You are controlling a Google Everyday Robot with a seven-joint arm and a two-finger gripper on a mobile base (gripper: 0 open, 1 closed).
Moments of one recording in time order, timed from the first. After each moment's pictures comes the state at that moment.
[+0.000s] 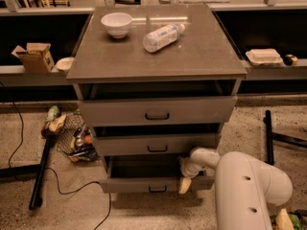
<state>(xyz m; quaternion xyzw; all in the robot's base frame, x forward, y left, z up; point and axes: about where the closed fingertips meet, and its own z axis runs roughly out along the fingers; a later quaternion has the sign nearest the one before) 0.642 -0.148 0.174 -0.68 0.71 0.09 0.17</state>
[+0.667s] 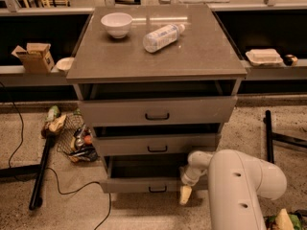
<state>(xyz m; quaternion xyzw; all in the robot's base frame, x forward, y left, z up) 0.590 -0.149 0.153 -0.66 0.73 0.14 0.09</state>
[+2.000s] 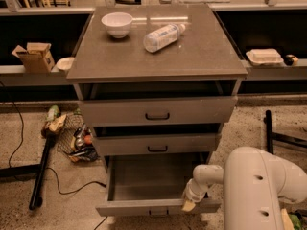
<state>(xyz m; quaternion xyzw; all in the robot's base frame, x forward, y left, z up) 0.510 -0.161 0.165 -0.63 0.76 0.14 0.07</state>
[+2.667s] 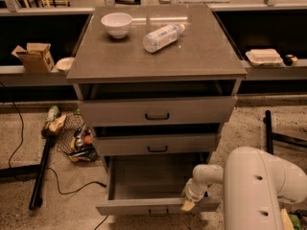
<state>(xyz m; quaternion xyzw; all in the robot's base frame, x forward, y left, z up) 0.510 -0.161 0.165 -0.63 0.76 0.14 0.07</state>
